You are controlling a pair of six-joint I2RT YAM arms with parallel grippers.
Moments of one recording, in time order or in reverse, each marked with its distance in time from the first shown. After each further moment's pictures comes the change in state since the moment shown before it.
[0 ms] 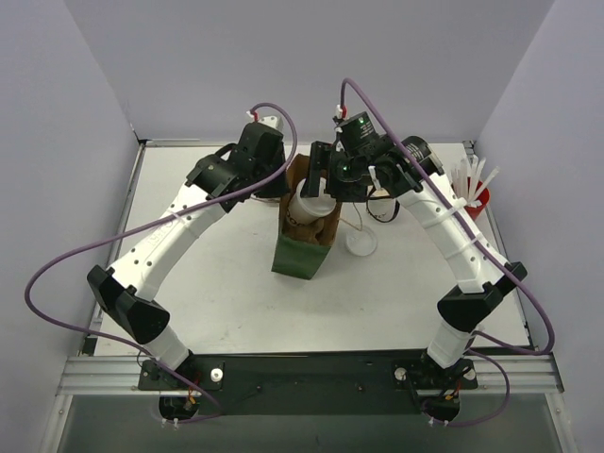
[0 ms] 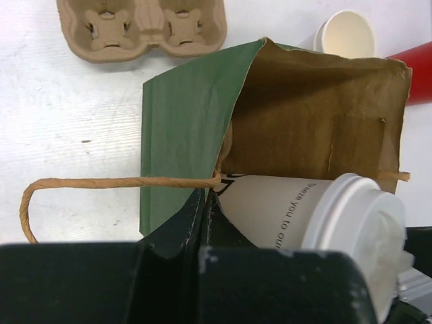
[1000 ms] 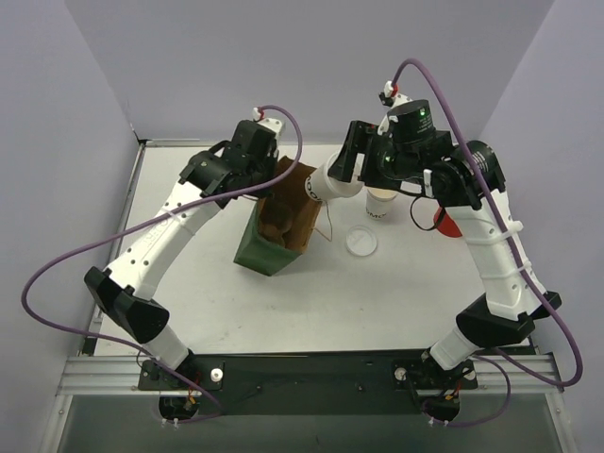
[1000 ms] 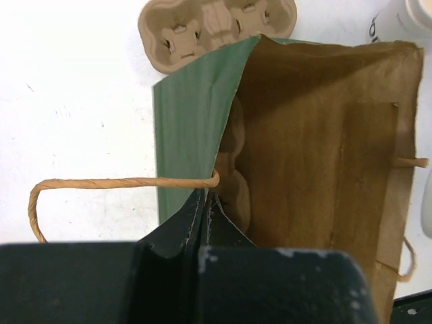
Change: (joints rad) left arm 0.055 -0.030 0.013 -0.056 -0.056 0.311; right arm -0.073 -0.143 0.081 -0.026 0.047 -0.045
